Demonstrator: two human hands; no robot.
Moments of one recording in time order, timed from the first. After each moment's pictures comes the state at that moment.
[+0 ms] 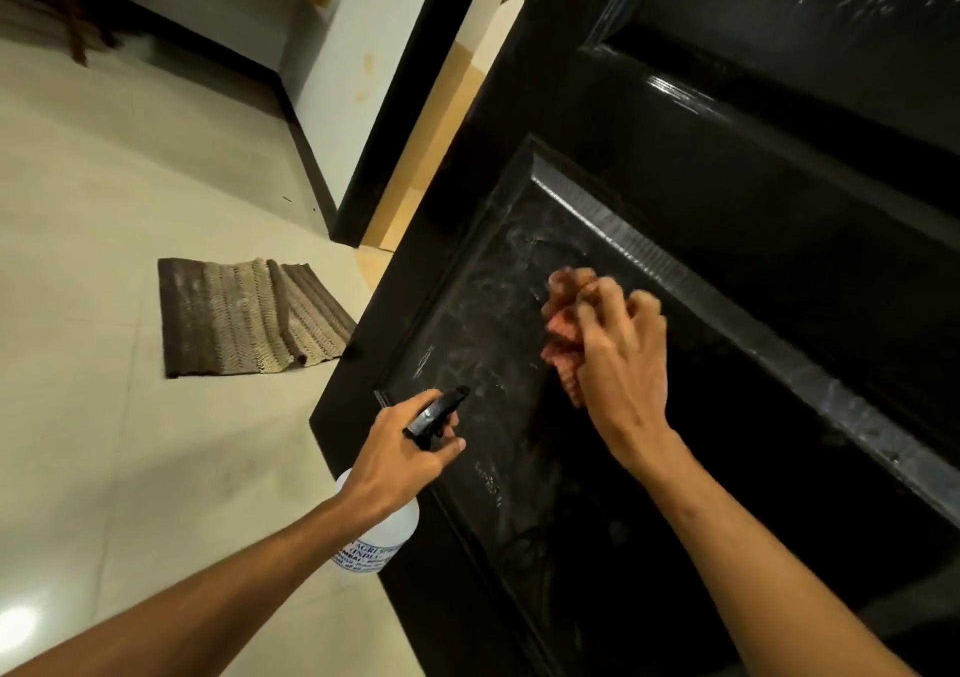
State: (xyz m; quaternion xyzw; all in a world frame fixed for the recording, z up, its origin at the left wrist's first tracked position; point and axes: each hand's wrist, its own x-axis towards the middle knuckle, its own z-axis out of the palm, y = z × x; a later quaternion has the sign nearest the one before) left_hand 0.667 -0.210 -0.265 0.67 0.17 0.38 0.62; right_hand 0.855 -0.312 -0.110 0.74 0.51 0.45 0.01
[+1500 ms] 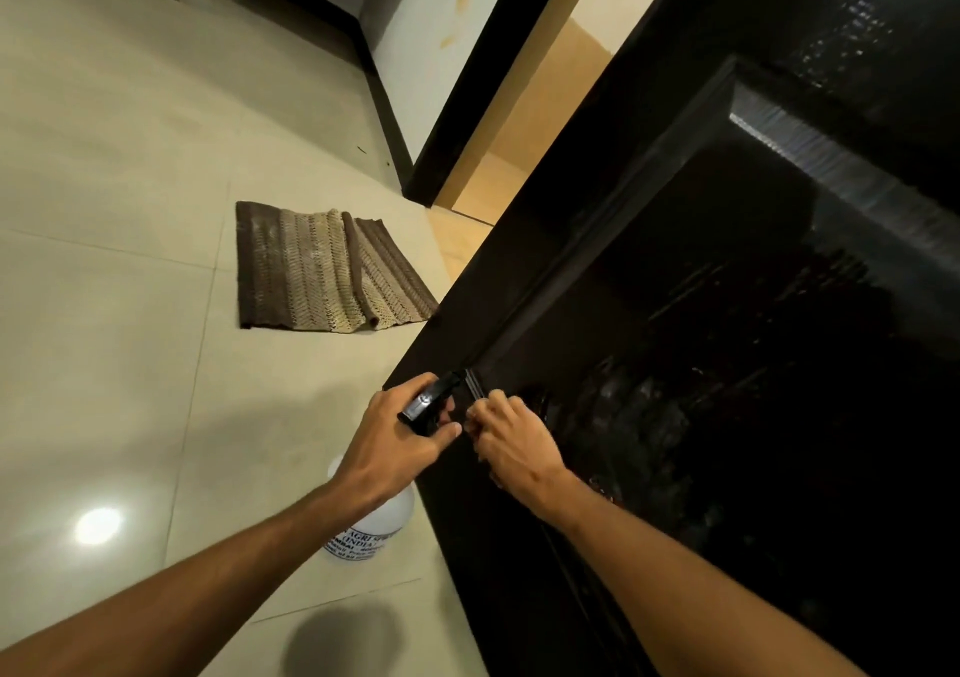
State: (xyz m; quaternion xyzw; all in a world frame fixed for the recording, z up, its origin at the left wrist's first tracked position) left_hand 0.661 -0.110 -0.374 0.68 0.28 0.37 0.57; right_hand 0.841 -0.187 -0.339 0.59 0.67 0.18 0.40
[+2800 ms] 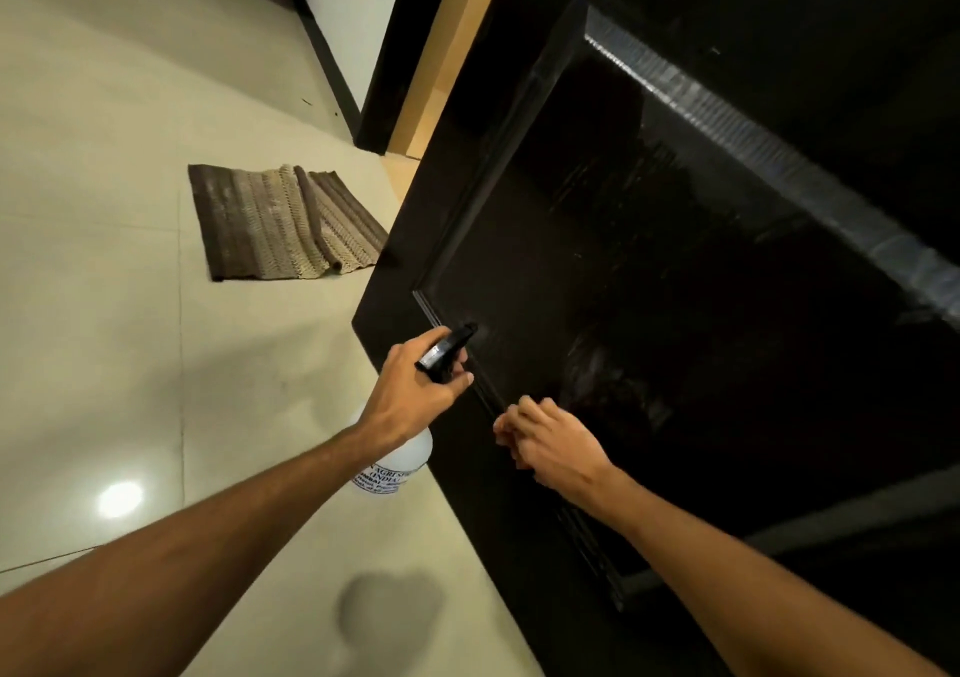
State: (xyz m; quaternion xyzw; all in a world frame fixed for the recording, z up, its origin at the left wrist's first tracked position) left_hand 0.648 -0.217 -0.316 0.69 0.21 0.34 0.61; right_hand 0.827 -0.379 -0.296 0.58 0.66 0.14 0.46
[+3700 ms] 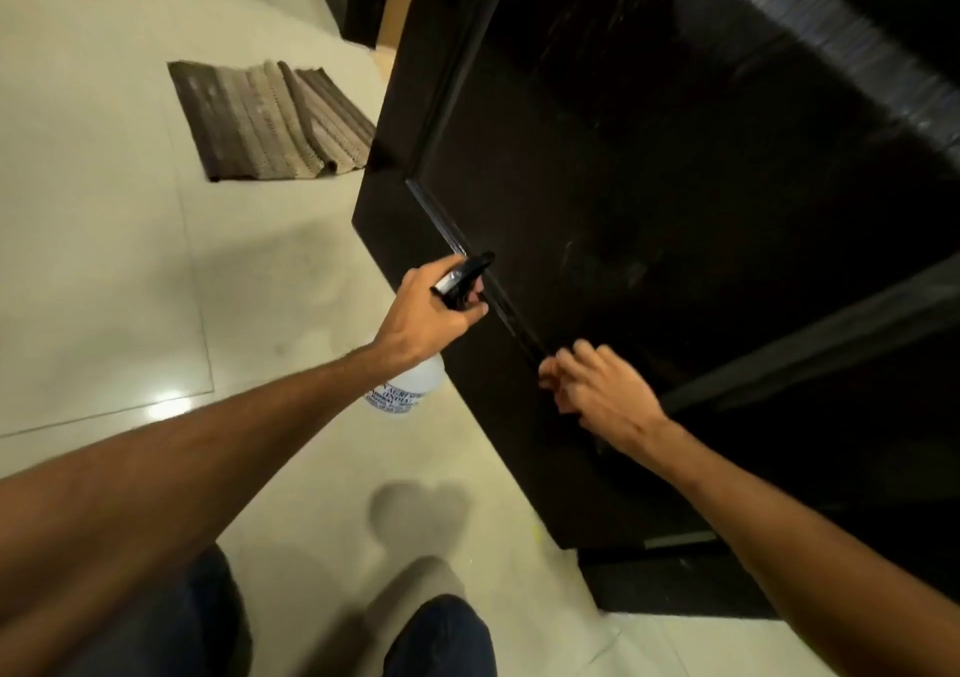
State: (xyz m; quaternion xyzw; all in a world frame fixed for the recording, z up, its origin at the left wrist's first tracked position) left_hand 0.637 -0.285 -0.314 0.70 0.20 0.33 0.60; right_hand 0.823 -0.504 -0.291 0.62 0.68 0.19 0.35
